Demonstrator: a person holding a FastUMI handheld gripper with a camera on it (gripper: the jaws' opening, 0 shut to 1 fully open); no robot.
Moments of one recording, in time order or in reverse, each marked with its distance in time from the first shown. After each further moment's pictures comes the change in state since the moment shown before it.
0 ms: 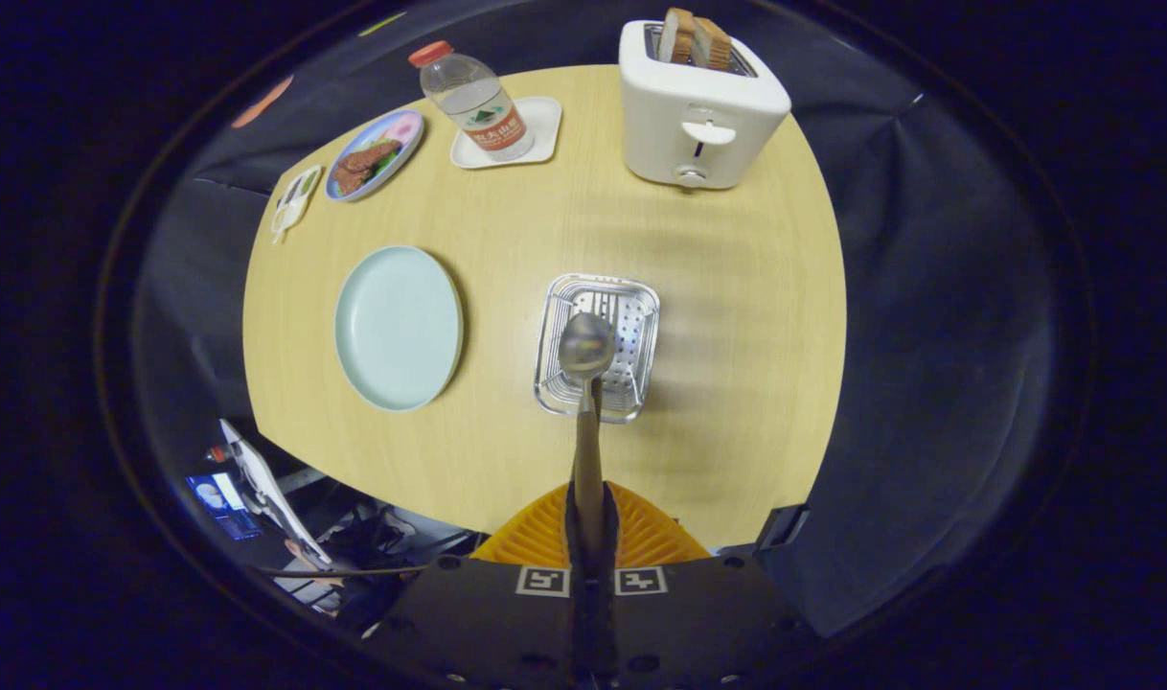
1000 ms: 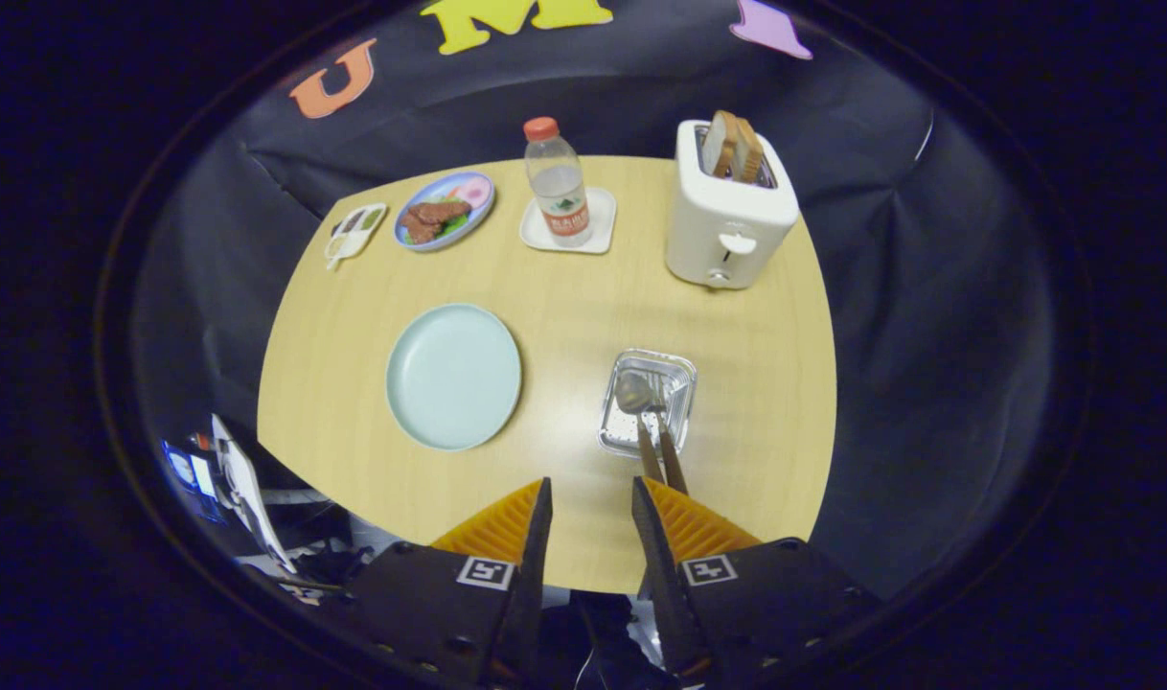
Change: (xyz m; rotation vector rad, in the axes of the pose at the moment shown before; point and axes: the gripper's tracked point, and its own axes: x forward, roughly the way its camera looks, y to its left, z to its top) arm -0.047 0.049 -0.001 -0.101 -0.419 0.018
